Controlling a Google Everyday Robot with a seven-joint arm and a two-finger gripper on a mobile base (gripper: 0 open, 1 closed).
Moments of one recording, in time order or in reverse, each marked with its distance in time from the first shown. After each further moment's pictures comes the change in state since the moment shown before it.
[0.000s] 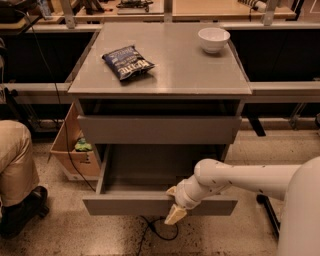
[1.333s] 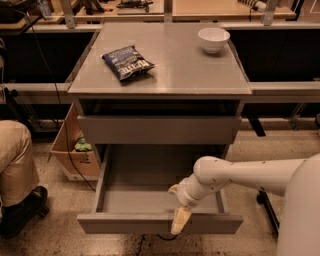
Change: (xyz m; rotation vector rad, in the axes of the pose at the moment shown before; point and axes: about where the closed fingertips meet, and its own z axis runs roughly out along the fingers) arm 0.001 0.007 -0.018 -0.005 0.071 0.007
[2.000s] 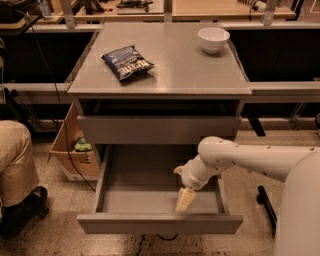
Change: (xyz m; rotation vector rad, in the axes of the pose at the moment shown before) arm -0.002 -0.047 -0.045 0.038 0.031 -0.003
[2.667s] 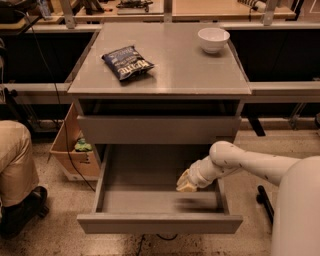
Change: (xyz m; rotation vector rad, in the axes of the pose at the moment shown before) arm 0.036 -0.044 0.027 0.058 -0.121 0.084
